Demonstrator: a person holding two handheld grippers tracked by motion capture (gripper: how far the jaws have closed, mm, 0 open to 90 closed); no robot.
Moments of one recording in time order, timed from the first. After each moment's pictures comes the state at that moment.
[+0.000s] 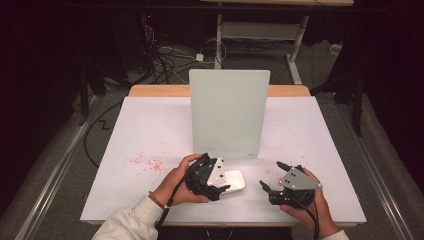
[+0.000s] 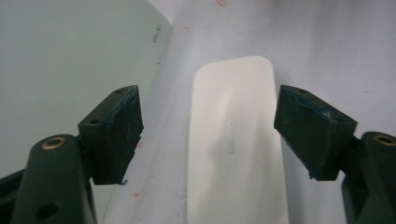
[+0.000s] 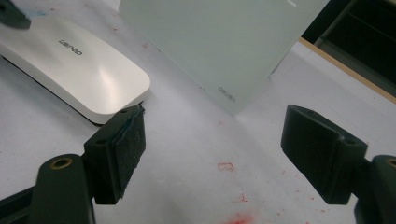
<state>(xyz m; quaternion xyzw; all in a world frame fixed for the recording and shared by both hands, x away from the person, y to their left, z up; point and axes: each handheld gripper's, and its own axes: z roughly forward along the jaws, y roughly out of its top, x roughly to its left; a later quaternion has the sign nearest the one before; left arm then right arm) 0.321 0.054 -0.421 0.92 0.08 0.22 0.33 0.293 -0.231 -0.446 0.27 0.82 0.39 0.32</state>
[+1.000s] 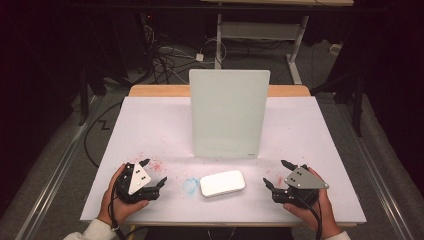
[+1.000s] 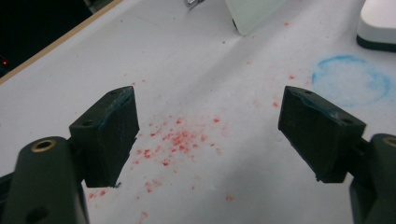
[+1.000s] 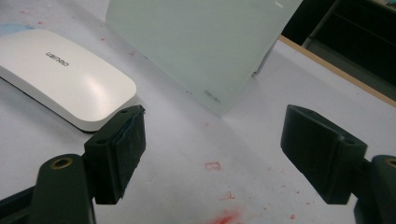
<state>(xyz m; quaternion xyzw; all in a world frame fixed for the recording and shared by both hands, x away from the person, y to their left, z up) 0.295 0.217 -0.471 0.82 0.30 0.32 0.36 0.292 -0.239 -0.442 0.29 0.81 0.40 0.33</state>
